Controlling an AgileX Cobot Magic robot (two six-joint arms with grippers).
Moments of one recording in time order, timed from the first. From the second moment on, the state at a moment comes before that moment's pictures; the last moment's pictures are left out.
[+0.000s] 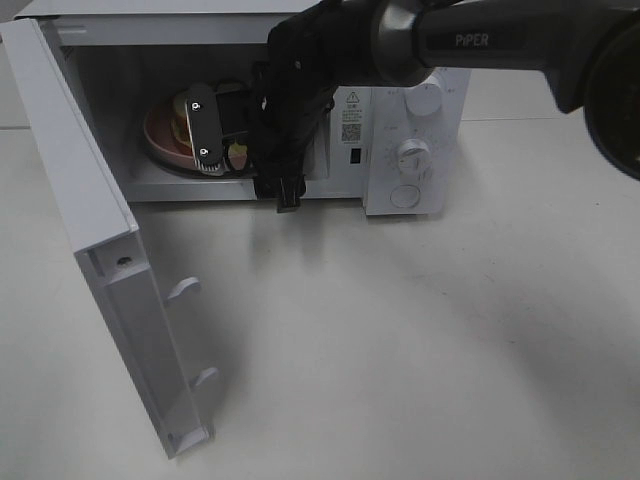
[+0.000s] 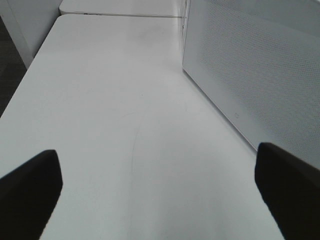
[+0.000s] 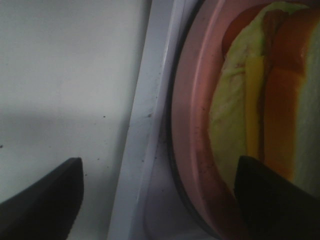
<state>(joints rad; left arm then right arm) 0.01 0.00 -0.50 0.00 1.04 -0.03 0.66 2.32 -1.89 -0.18 0.54 -1.06</state>
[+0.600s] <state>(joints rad) 0.01 0.00 -0.50 0.00 1.04 -0.03 0.66 2.50 -2.17 -0.23 0.61 -0.94</state>
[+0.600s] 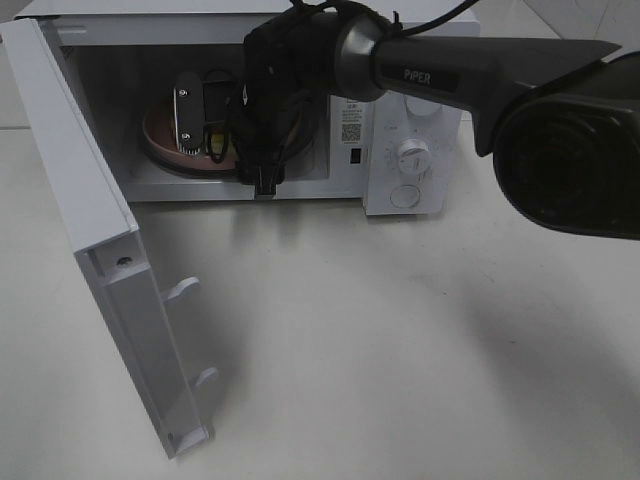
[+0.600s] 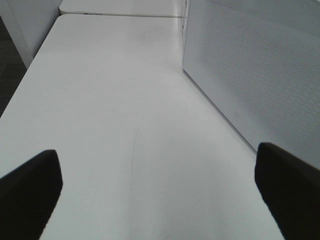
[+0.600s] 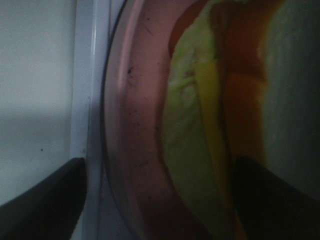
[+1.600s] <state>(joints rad) 0.01 0.00 -0.50 0.00 1.04 -0.03 0.67 2.54 -2.21 -0.17 0.66 -0.92</state>
